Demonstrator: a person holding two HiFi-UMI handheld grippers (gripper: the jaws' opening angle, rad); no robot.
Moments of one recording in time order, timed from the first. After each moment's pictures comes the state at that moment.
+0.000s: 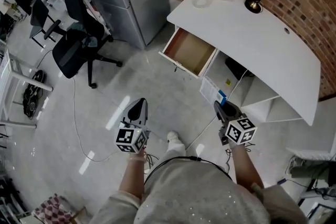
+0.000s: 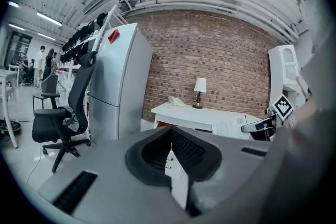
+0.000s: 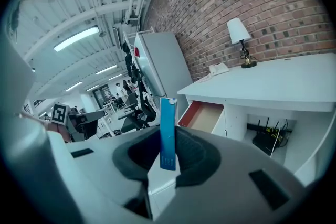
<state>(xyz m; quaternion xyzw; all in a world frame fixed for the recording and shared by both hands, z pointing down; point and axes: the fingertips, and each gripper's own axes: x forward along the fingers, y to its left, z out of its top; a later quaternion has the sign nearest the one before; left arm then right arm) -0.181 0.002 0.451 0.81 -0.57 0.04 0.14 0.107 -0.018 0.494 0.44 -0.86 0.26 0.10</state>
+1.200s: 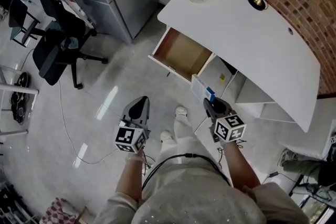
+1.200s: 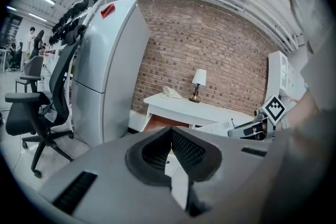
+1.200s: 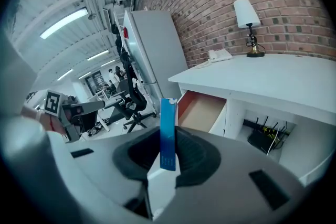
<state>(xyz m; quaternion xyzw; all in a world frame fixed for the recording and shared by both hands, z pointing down) -0.157 -0.112 0.503 0.83 -0.52 0.05 0.19 0.078 -0.120 0.550 0.44 -0.83 0.27 0.18</state>
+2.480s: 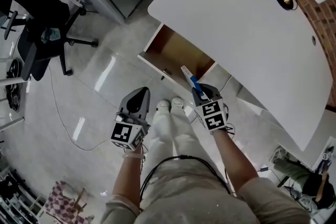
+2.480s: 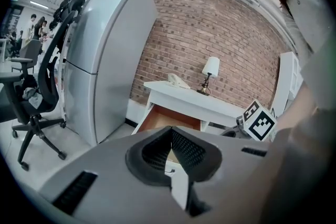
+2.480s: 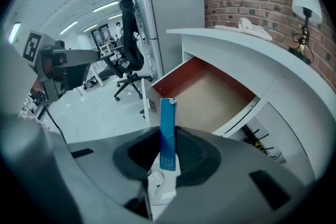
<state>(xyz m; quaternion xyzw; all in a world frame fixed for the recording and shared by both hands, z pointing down) -0.125 -0.227 0.579 0.82 -0.51 0.07 0.24 0.052 -0.235 0.680 0.36 -0.81 0.23 0.41</state>
